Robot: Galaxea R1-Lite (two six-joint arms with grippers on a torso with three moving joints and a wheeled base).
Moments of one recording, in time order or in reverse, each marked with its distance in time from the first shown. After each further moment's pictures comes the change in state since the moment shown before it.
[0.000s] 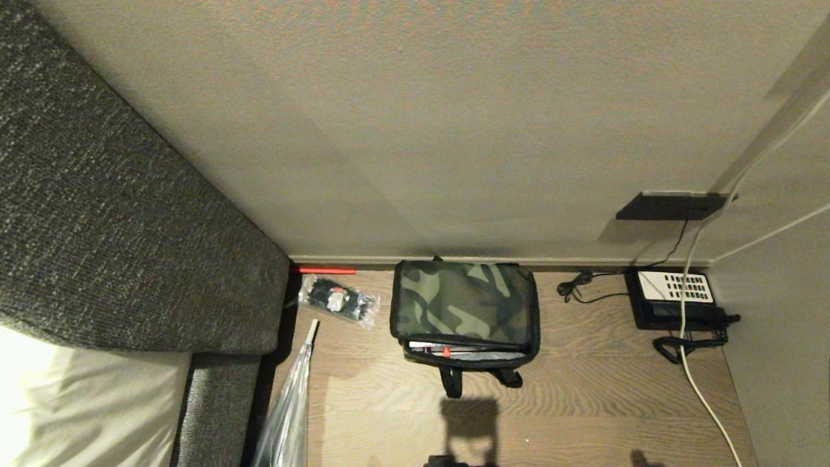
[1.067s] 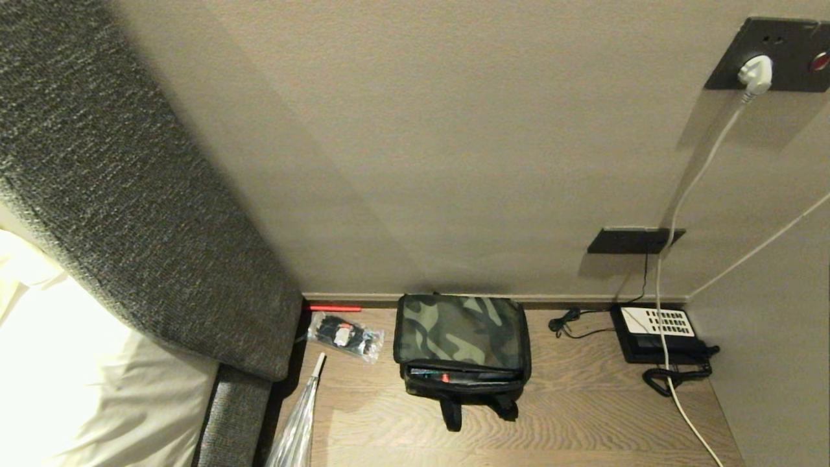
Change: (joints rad) left arm 0.000 0.000 0.000 -0.003 0.002 -0.010; right arm 0.000 0.000 0.002 -0.003 0.002 -0.007
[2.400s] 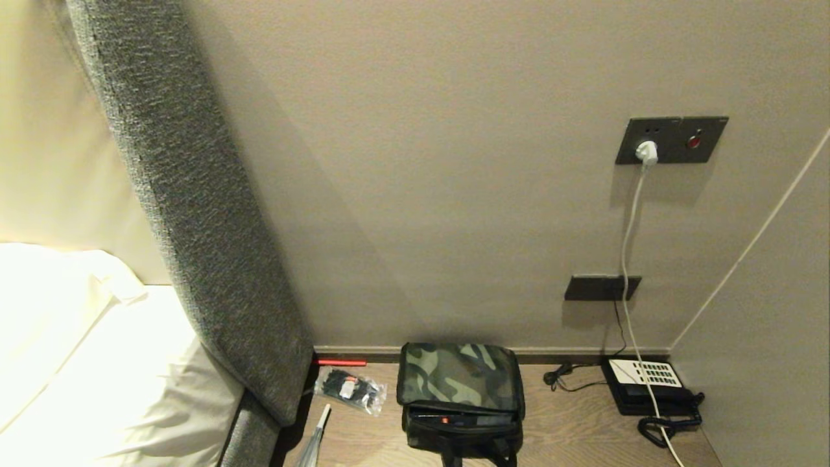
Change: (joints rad) left arm 0.000 0.000 0.000 -0.001 -0.001 -0.001; right arm 0.000 0.000 0.001 -0.002 -0.004 0.004
